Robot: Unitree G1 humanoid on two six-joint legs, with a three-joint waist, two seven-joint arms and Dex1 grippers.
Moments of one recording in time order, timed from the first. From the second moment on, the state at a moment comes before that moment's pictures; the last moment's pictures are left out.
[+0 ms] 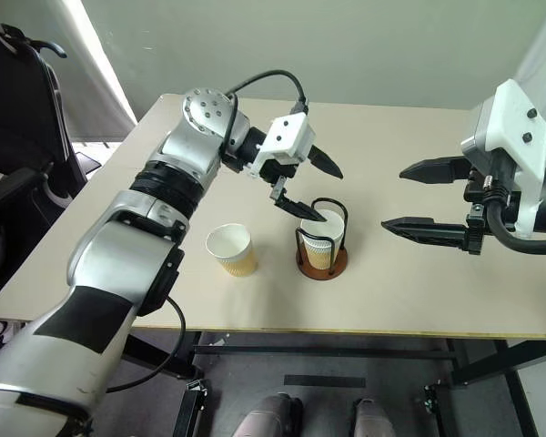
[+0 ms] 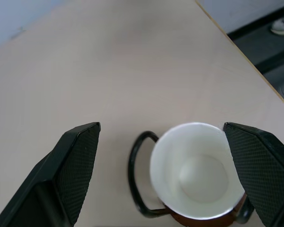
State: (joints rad) left arm -1.53 0.37 -0.34 1.10 -0.06 -0.26 -1.58; right arm -0.68 -1.26 -0.29 -0.55 0.98 1.01 0.90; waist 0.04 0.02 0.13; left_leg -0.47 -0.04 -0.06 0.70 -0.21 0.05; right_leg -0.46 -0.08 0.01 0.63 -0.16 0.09
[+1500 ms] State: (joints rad) left arm -1.14 1.02 -0.64 0.24 -0.09 -0.13 -1.59; right arm -0.76 -1.19 -0.09 -0.44 0.82 0.86 1.10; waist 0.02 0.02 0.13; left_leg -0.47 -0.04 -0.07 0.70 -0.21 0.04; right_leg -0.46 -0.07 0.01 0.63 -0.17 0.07
